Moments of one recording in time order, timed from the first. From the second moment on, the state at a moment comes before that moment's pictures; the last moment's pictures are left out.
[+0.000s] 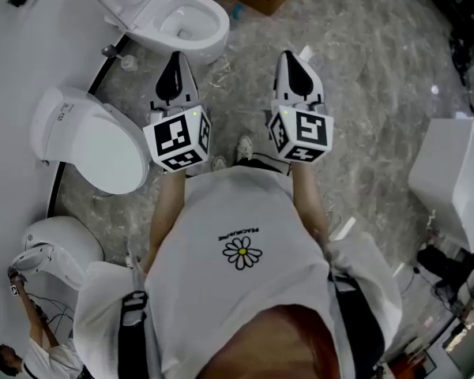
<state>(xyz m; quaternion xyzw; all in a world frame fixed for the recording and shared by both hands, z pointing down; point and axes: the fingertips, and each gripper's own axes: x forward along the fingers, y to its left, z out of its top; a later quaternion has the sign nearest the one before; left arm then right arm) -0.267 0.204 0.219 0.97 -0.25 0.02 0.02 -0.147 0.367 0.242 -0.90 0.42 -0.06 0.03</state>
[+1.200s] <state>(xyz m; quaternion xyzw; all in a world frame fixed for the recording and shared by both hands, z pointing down) -0.203 0.181 0.214 0.95 -0.30 -0.02 0.01 -0.077 0.360 0.246 -0.89 0.45 -0.04 0.02</state>
